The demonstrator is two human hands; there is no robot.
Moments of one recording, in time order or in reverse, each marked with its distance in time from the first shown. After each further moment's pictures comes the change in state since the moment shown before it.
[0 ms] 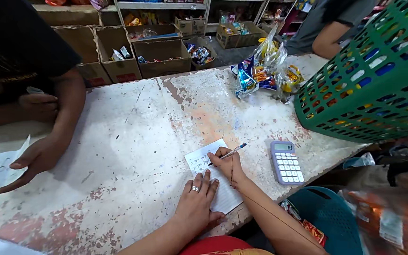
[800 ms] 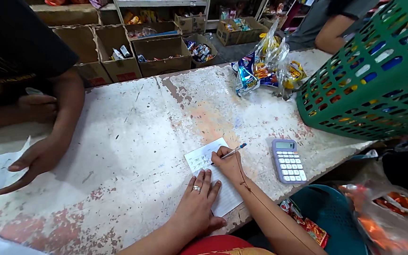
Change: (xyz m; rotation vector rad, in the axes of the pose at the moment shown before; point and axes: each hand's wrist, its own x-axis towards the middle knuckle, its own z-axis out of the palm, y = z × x) left_hand 0.000 -0.004 0.000 -0.084 -0.028 0.054; right_hand -0.002 0.003 0.003 -0.167 0.074 -0.109
